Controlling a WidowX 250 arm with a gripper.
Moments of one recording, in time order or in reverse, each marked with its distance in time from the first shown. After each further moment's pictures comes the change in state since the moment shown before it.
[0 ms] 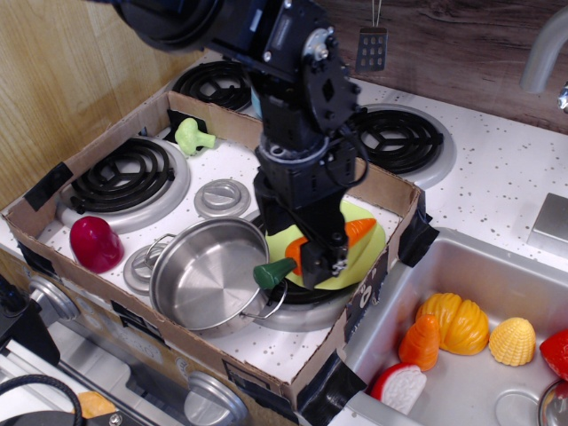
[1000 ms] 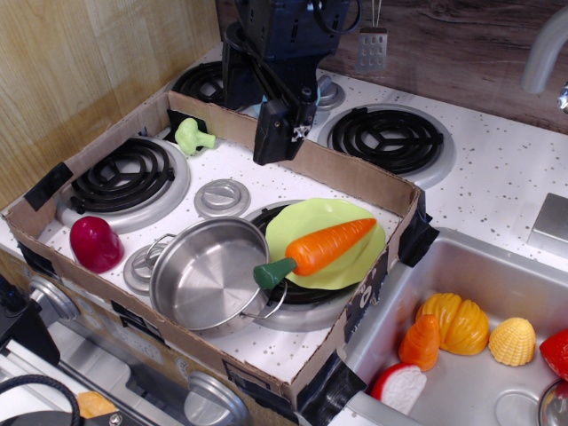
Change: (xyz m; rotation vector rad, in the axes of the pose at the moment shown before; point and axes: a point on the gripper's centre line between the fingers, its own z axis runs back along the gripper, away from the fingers) arm 0.008 0.046 0.081 0.115 0.185 -0.113
